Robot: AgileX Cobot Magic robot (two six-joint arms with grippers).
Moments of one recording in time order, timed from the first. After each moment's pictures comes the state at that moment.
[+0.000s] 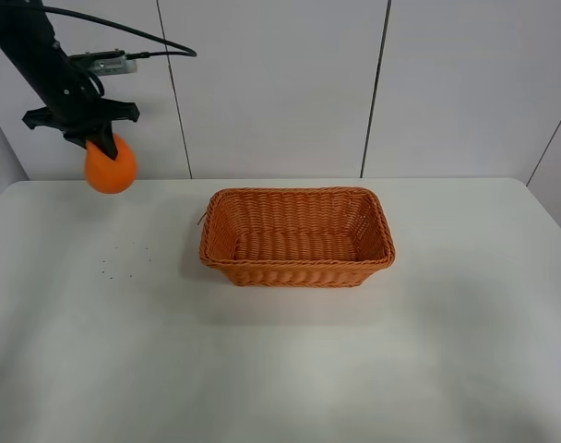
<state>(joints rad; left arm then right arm) -0.02 2.15 -2.07 -0.05 1.19 0.03 0.00 -0.01 -0.50 0.01 1.03 -0.01</state>
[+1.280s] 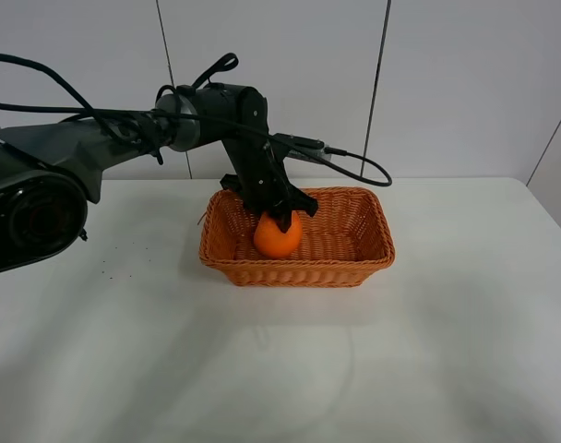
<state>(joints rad) -0.55 2.39 -2.07 -0.05 0.94 0.03 0.00 -0.01 -0.50 0.01 1.03 -0.01</state>
